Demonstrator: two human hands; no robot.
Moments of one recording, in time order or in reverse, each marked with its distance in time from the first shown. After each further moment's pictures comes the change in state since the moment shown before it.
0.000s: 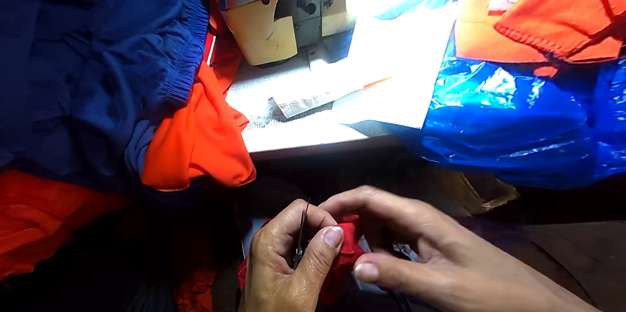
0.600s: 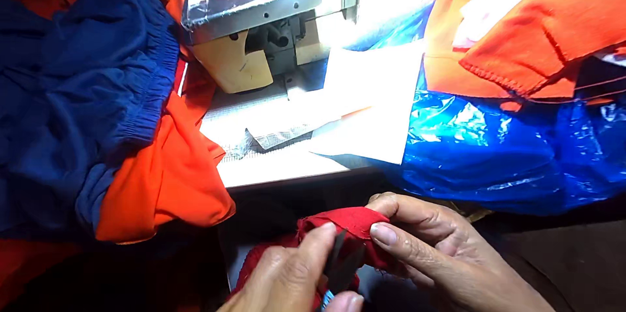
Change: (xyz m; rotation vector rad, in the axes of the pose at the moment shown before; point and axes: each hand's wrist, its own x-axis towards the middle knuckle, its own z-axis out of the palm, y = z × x) left_hand 0.012 0.042 0.005 0.669 -0.085 0.159; right_hand 0.001 0.000 -0.007 0.285 0.355 0.037
